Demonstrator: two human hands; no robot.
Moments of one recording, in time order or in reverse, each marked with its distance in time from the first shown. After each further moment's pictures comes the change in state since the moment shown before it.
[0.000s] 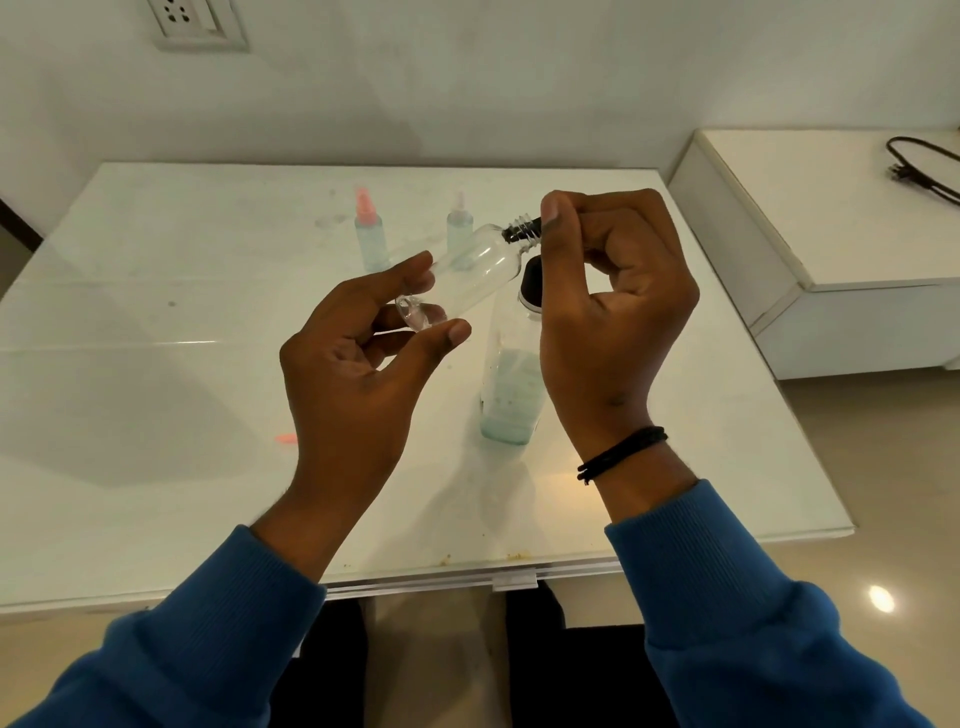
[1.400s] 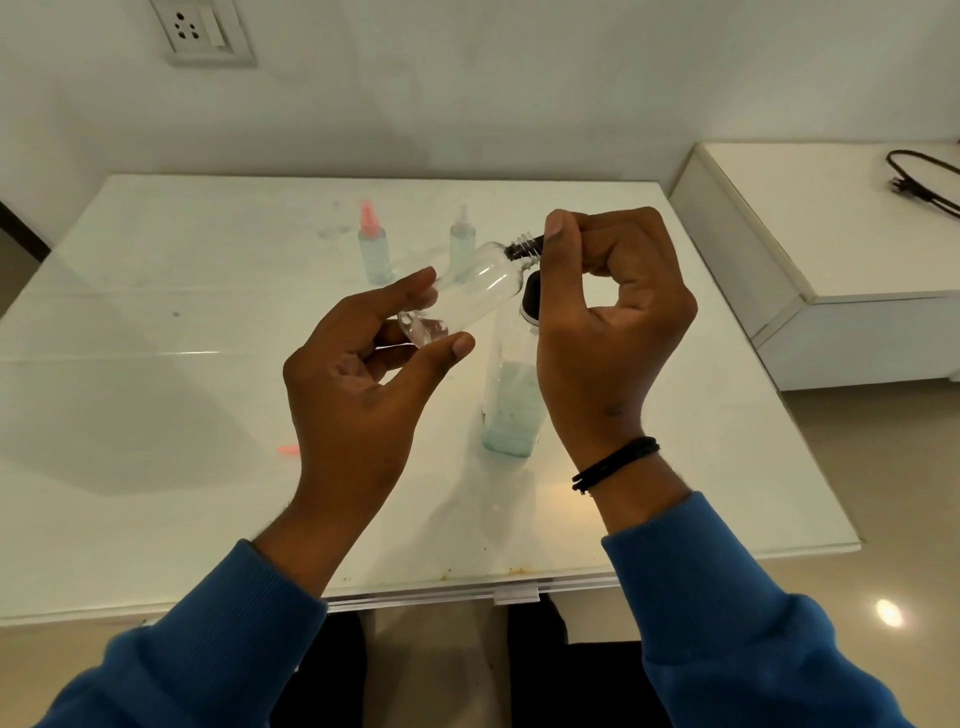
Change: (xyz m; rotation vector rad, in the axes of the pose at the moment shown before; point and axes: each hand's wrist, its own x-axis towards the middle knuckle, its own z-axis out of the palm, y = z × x) left_hand 0.000 0.002 0.001 -0.007 0.016 -0.012; right_hand 0.000 0.001 0.005 -0.025 0.035 0.024
